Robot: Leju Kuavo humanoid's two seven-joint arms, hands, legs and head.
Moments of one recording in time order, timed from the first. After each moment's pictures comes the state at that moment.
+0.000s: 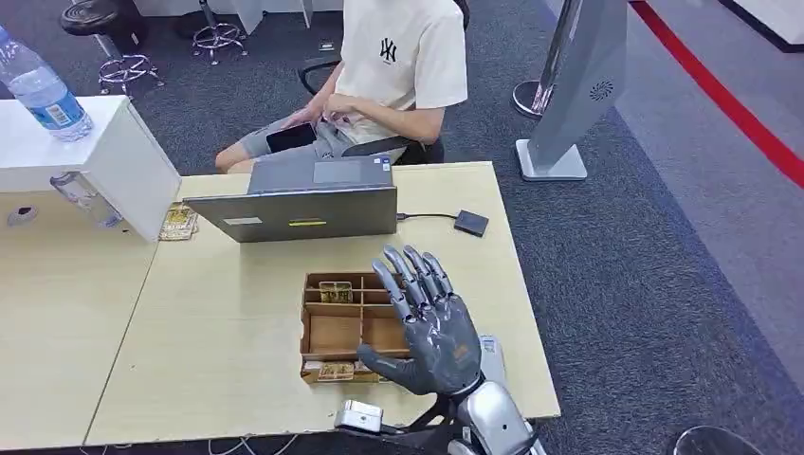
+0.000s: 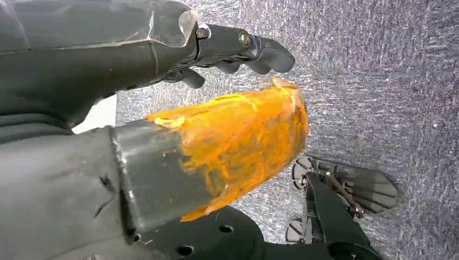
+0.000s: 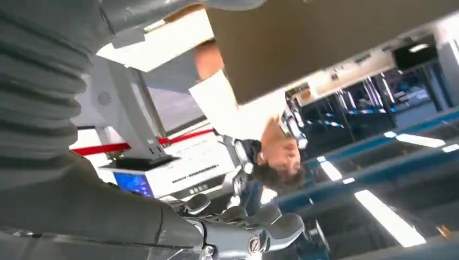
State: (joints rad) left arm -0.04 -0.20 0.36 -0.21 -0.37 0.26 0.06; right arm 0.02 0.19 0.46 -1.55 1.42 -0.69 -0.30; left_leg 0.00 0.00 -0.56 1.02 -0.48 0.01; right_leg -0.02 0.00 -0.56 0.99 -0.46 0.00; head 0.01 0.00
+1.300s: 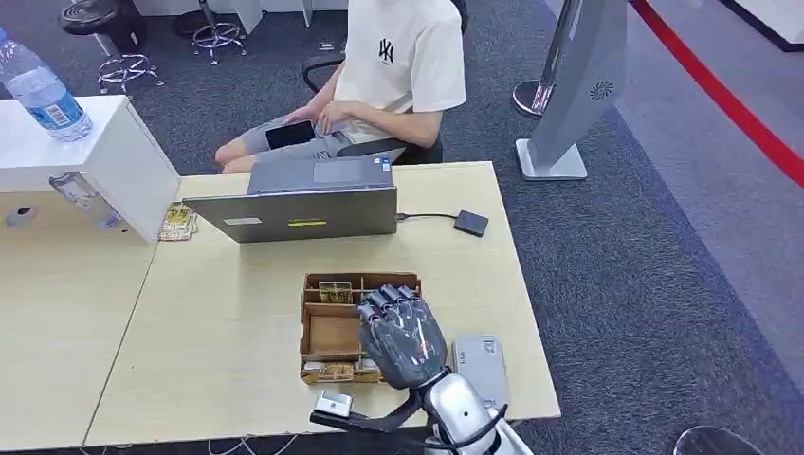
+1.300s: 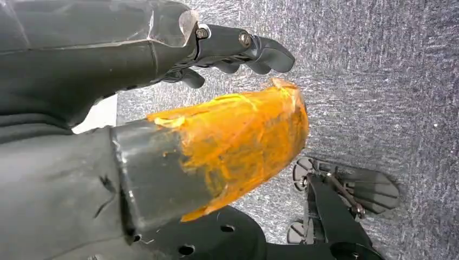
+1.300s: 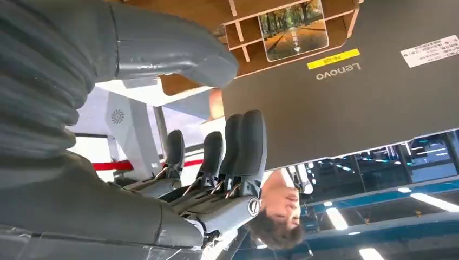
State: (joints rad) left arm -0.04 -0.20 0.38 -0.21 -0.40 0.25 0.06; right arm -0.12 0.15 0.59 -1.30 1.43 -0.69 -0.13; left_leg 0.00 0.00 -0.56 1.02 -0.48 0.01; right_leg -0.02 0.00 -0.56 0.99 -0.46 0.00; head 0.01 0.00
